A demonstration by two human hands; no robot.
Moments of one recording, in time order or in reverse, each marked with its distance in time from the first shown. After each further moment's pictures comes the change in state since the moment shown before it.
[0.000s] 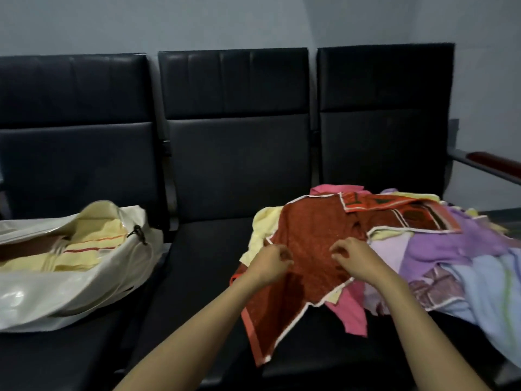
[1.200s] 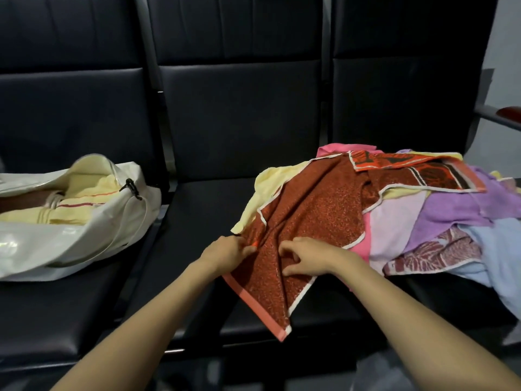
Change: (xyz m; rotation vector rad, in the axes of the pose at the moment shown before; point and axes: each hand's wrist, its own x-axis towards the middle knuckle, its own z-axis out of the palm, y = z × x) left_hand -0.035 -0.092 0.007 0.285 -0.153 -0.234; right_hand -0.007 -0.046 0.081 -0.207 -0.481 -0.360
